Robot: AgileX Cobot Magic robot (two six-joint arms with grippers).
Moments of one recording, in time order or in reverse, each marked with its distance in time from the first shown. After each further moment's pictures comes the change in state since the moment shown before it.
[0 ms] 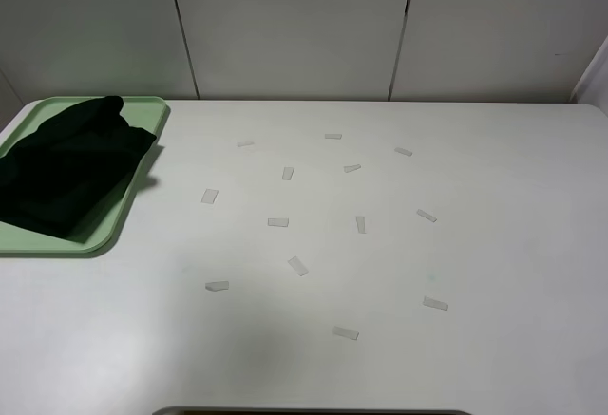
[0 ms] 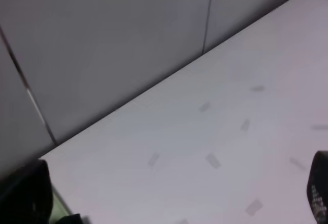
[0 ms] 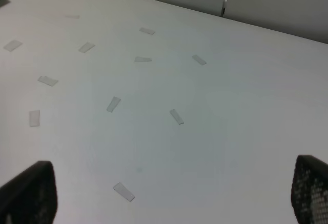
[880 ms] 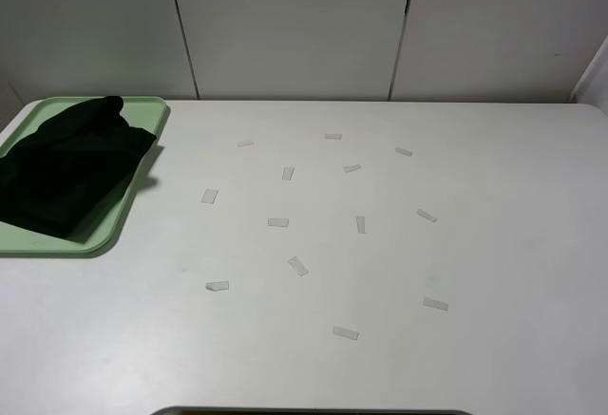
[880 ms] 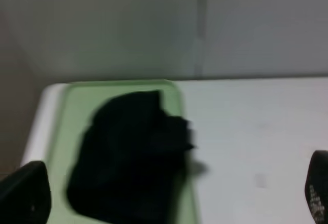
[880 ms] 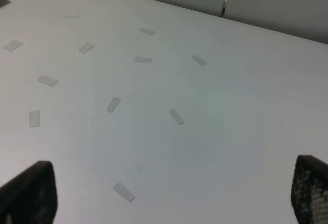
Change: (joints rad) left arm -0.450 -0.828 0.365 1.112 -0.220 -1.288; right arm 0.000 0.000 0.000 0.000 0.000 0.000
